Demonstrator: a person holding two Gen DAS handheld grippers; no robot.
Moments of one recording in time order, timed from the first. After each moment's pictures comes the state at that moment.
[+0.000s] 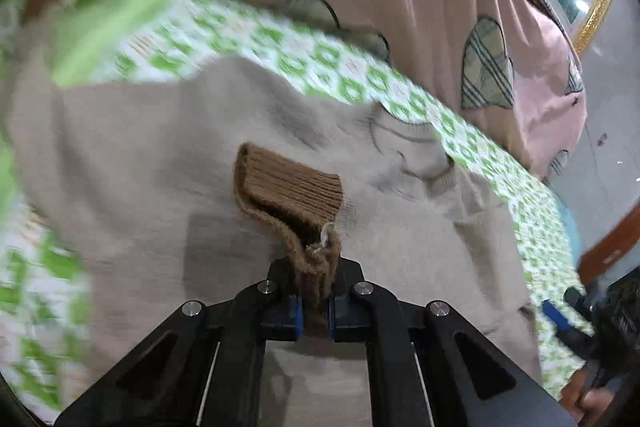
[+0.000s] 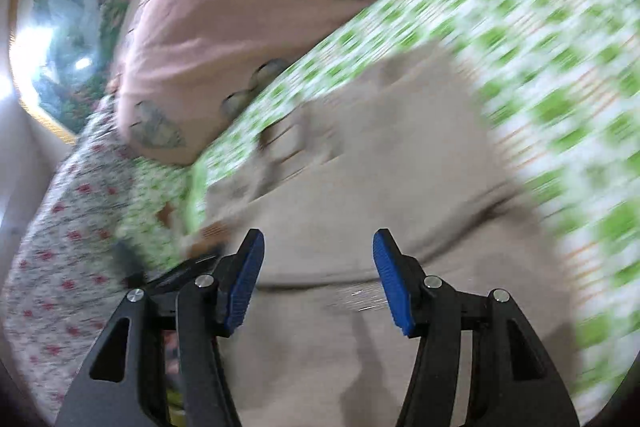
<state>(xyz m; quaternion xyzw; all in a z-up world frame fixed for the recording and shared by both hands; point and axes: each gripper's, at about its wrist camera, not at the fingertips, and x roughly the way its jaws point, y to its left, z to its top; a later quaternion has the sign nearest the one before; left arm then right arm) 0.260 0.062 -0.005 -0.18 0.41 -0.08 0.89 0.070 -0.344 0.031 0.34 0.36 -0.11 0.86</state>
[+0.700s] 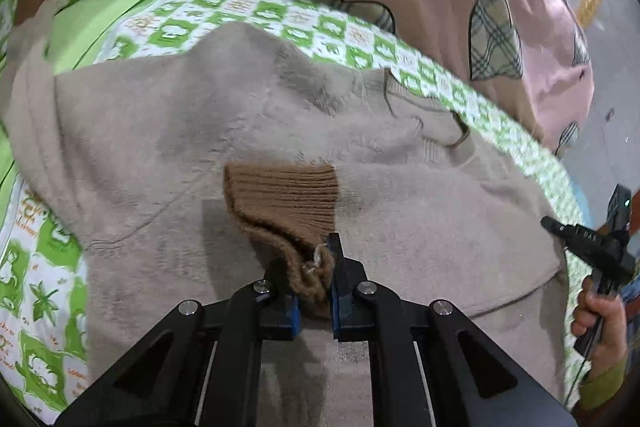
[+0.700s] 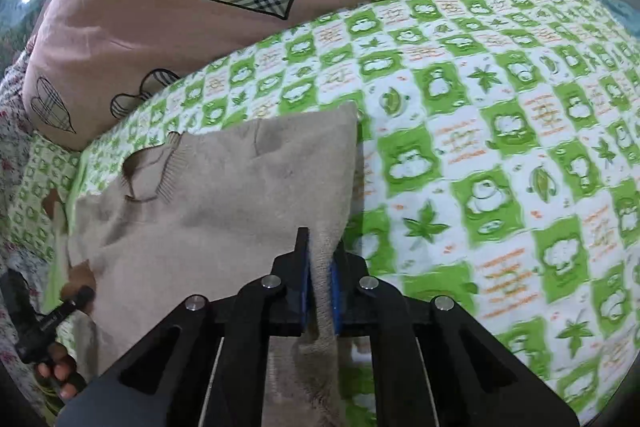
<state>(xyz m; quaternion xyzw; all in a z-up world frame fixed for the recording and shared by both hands) 0.257 0.049 -0.026 -0.14 0.44 -0.10 0.88 0.136 -0.434 0.012 0.19 0.45 -0.21 0.85</state>
